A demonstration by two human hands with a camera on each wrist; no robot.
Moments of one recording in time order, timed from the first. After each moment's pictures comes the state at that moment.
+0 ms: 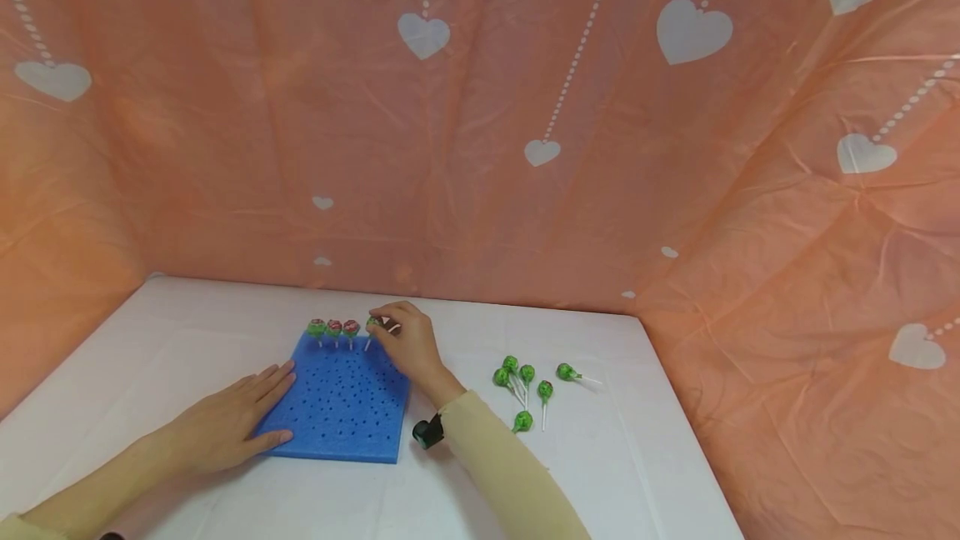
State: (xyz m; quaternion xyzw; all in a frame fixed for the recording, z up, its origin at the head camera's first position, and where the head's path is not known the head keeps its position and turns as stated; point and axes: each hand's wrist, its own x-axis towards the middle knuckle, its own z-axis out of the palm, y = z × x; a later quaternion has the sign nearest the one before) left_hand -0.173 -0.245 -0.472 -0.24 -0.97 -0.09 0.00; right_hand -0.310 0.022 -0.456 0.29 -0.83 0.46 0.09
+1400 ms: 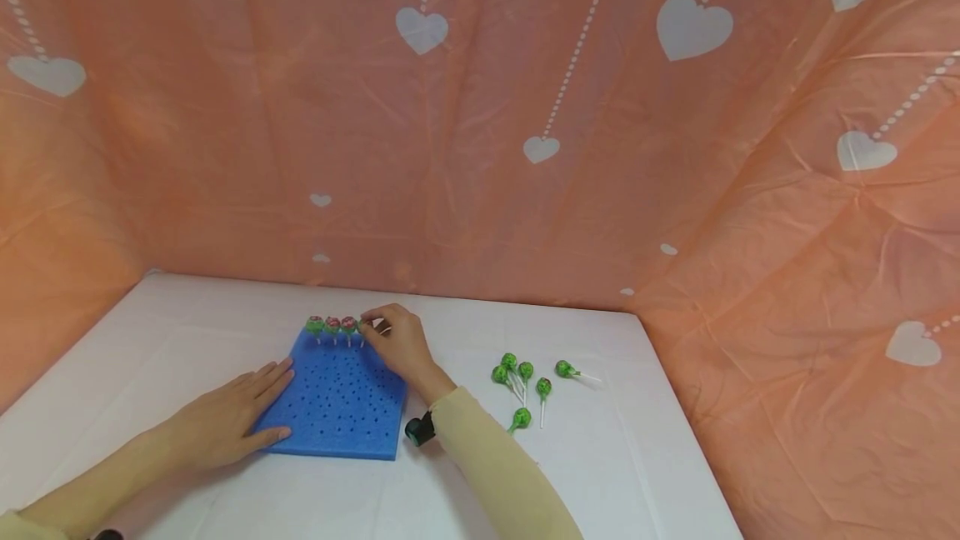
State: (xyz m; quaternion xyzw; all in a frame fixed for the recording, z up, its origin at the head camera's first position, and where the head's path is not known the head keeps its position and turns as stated) left_hand -0.174 -0.245 -0.471 -0.25 -0.97 -0.08 0.02; right_hand -0.308 0.012 -0.458 0.28 -0.85 0.45 0.05
